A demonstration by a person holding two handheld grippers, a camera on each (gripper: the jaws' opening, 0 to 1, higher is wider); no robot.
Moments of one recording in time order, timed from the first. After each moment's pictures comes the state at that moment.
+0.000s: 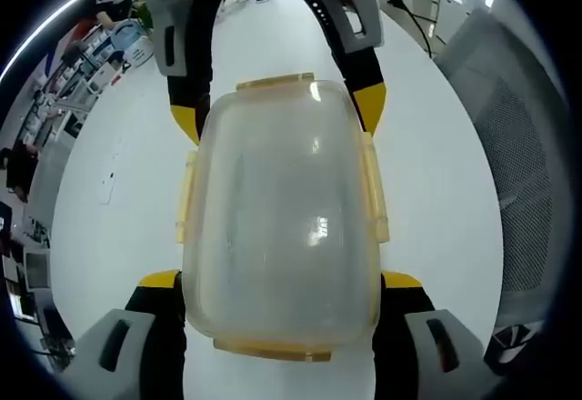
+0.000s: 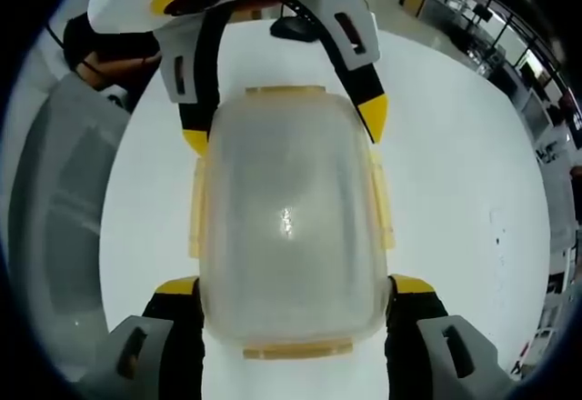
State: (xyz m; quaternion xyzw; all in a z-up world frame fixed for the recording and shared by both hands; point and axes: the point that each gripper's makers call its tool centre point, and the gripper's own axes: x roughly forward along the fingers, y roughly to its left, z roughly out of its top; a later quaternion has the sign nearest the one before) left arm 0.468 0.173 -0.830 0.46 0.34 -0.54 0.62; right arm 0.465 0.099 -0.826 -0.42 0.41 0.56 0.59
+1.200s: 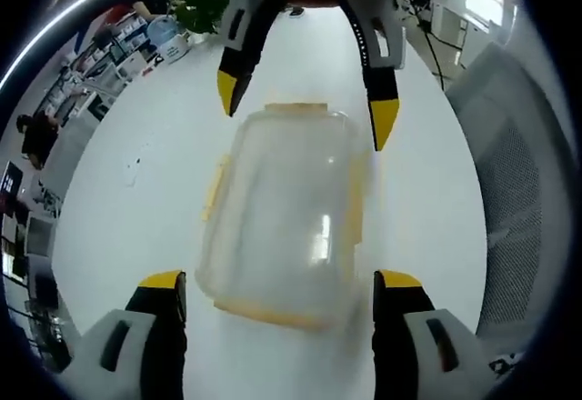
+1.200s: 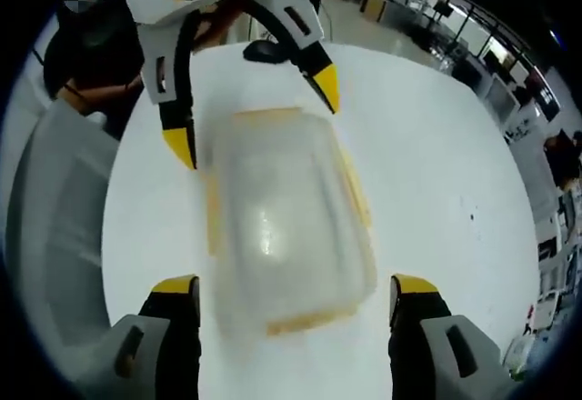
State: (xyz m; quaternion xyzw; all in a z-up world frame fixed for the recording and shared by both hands) left arm 0.455 0.187 -0.796 0.40 0.34 -0.50 0.69; right arm 0.457 0.086 -0.793 -0.38 0.39 0.51 0.67
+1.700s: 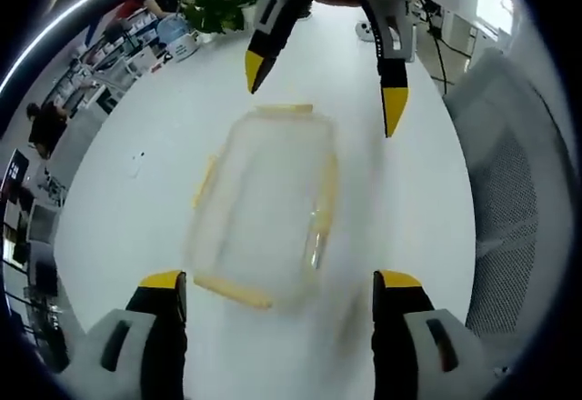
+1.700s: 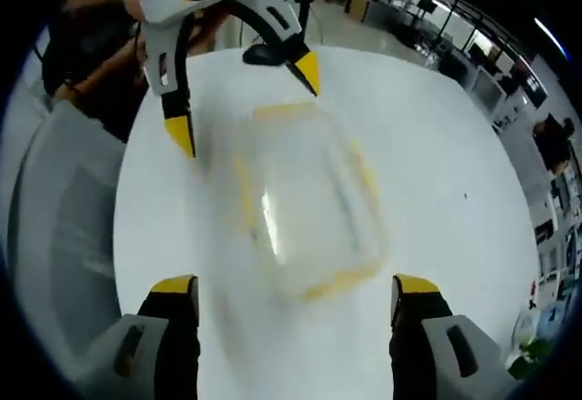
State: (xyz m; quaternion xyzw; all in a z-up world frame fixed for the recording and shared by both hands) left arm 0.430 0.193 -0.789 0.39 0.34 -0.49 0.70; right arm 0.422 0.069 -0.787 -0.36 0.39 0.49 0.69
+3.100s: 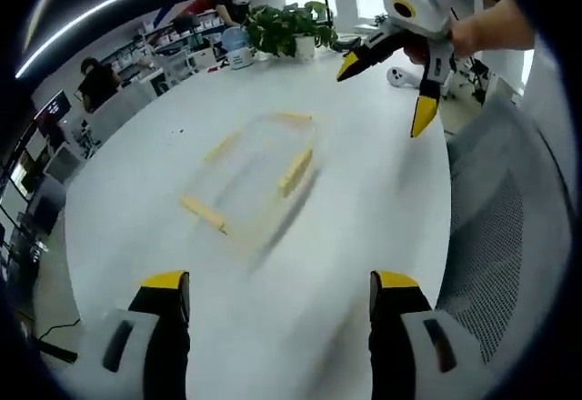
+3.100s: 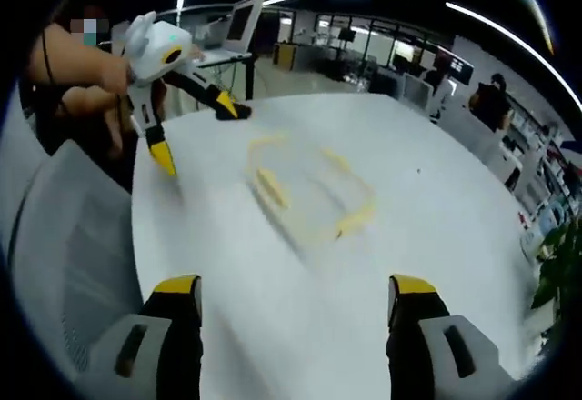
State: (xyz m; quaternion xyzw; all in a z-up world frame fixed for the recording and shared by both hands) left arm 0.362 0.230 -0.781 0.26 0.32 -0.41 0.81; right arm 0.354 0.032 -0.763 -0.22 0.30 0.41 0.84
